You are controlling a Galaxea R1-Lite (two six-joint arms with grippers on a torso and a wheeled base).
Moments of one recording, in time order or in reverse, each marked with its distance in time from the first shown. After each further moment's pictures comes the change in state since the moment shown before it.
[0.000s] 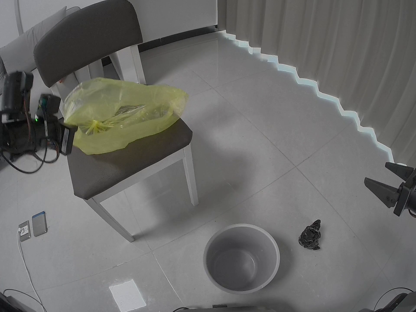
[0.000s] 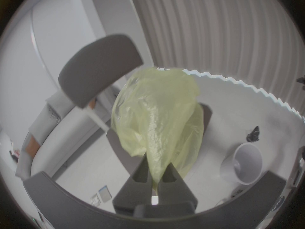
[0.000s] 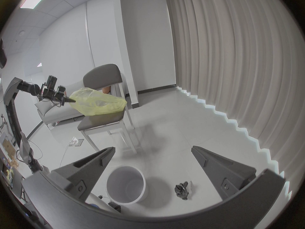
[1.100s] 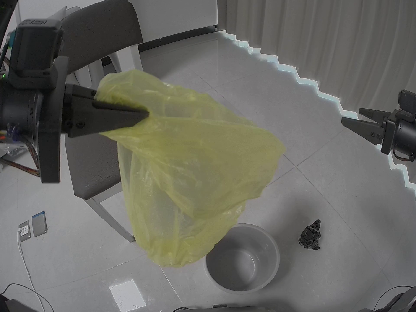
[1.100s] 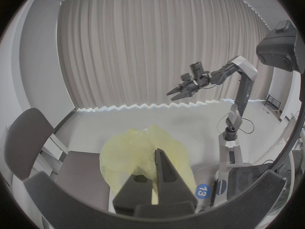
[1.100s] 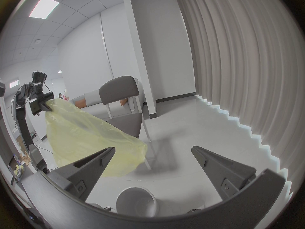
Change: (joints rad) left arm -0.619 -0.141 -0.384 0.530 -0.269 0.089; right arm 0.046 0.280 -0.399 0.043 0.177 0.012
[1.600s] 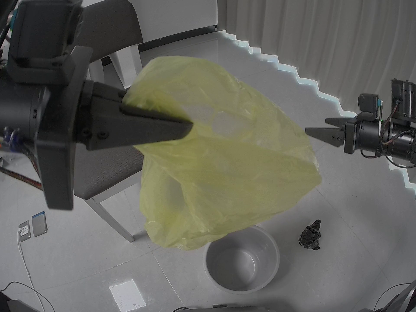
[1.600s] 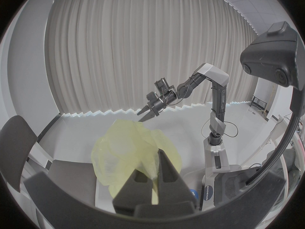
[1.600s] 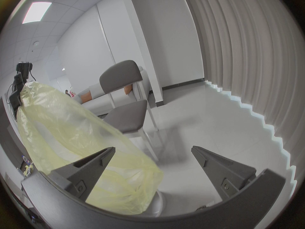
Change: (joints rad) left arm -0.162 0.043 -0.060 0.021 0.010 -0.044; right arm 0.050 0.262 -0.124 0.000 0.041 -0.006
